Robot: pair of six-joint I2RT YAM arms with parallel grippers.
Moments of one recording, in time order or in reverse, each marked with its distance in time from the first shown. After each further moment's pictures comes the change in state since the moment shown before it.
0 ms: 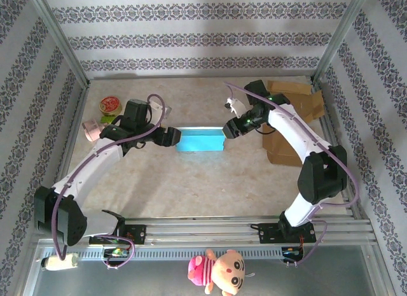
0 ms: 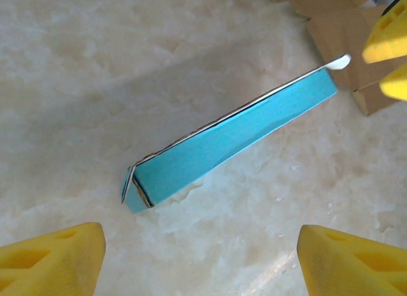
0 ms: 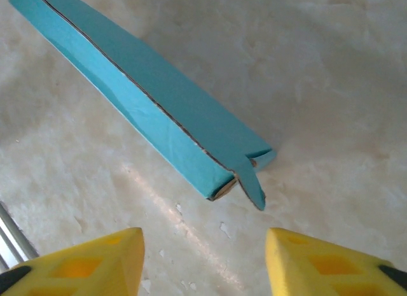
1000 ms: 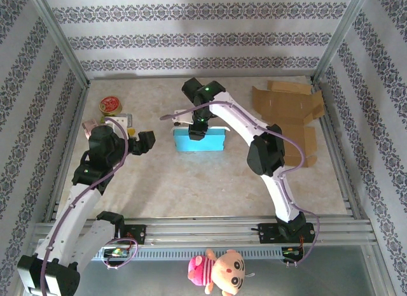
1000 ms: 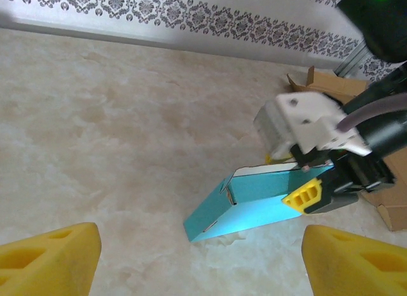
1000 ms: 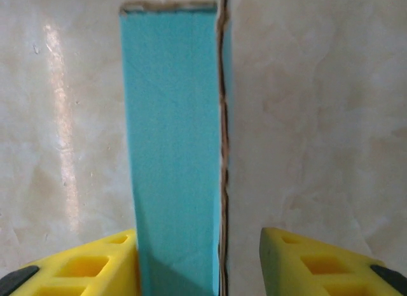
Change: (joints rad) left arm 0.173 -0.503 -0.359 0.231 -0.113 -0.213; right arm 0.332 0.595 0.800 -0.356 0.254 -0.644
